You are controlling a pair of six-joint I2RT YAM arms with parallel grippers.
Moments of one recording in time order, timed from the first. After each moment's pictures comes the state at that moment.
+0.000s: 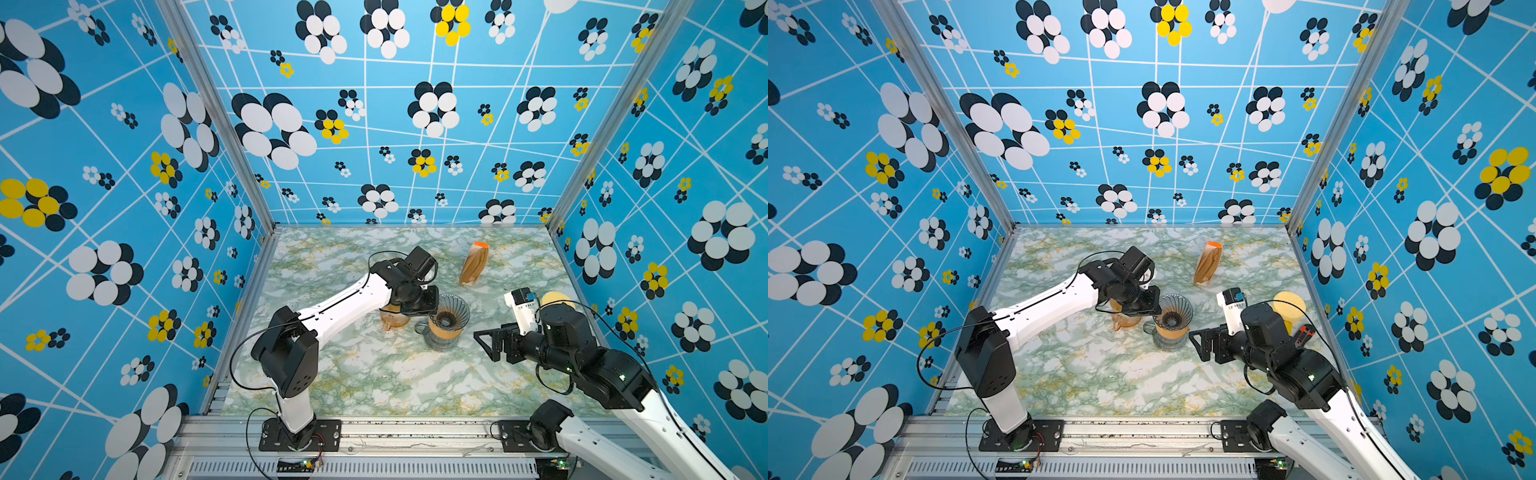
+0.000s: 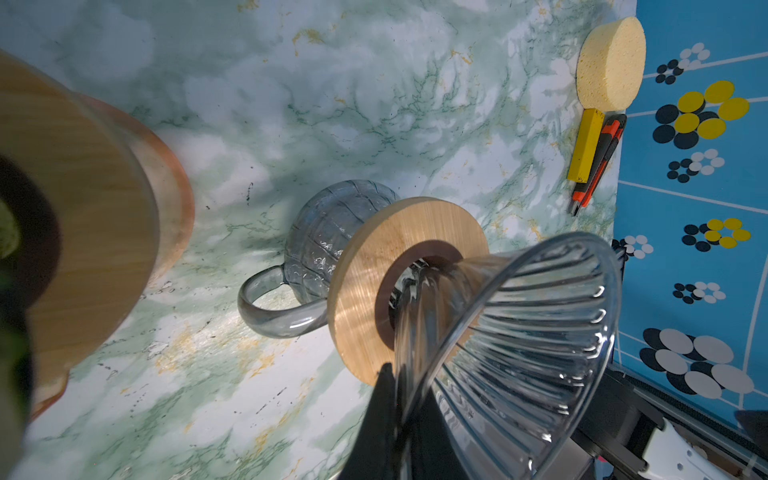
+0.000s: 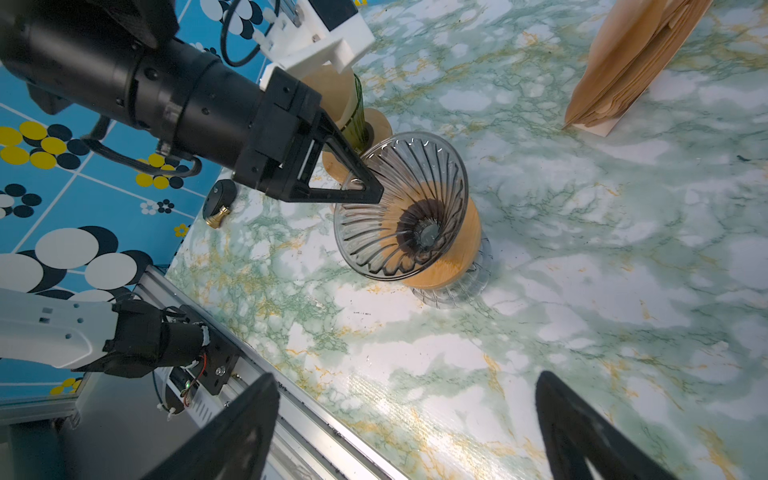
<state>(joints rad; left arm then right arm) -0.78 1.78 1.54 -0.81 0.33 -0.72 0.62 0.65 0.89 -0.89 -0.08 0.41</state>
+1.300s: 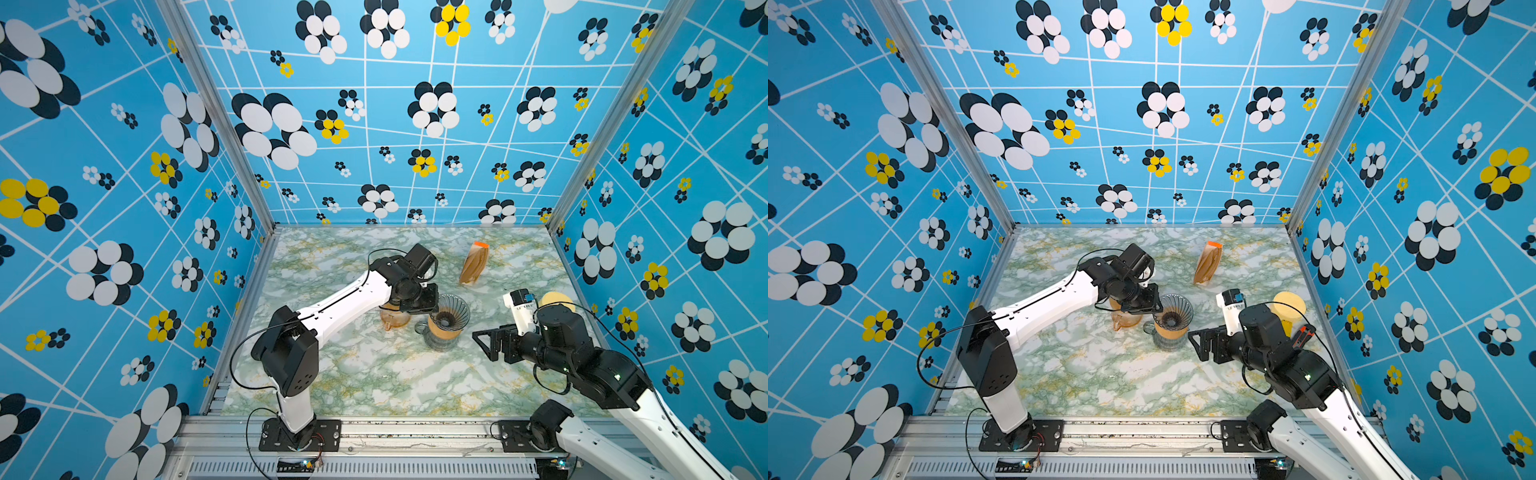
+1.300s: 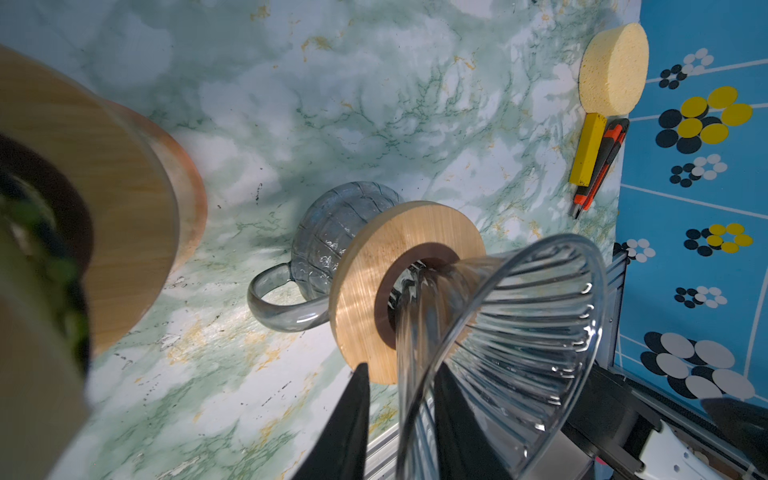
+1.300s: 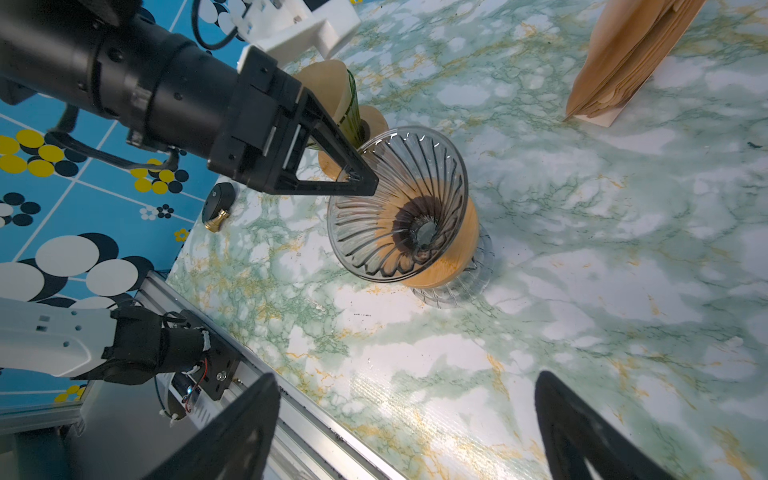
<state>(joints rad) -0.77 1.77 1.57 -0.85 0.32 -0.72 0.62 0.65 0.86 -0.86 -0.08 0.44</state>
